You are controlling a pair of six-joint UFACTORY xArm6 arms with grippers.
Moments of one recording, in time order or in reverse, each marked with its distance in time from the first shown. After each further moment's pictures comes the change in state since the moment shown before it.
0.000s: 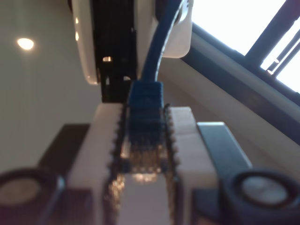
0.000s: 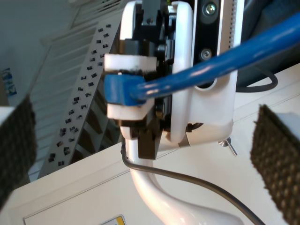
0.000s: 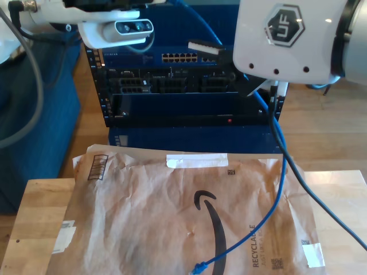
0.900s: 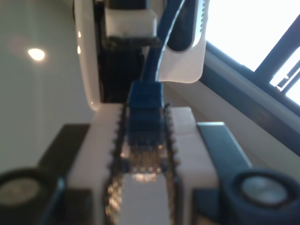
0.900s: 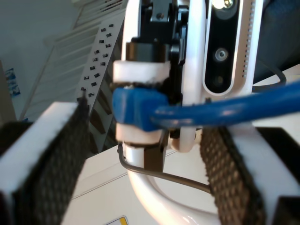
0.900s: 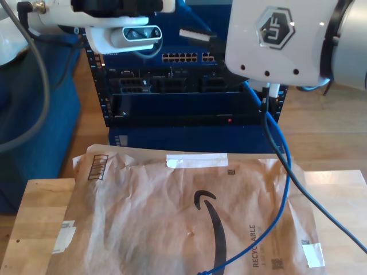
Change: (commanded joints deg) left arm -1.3 -0.4 0.1 1.2 1.1 0.2; right arm 1.3 1.1 0.5 0.2 -3.4 0.2
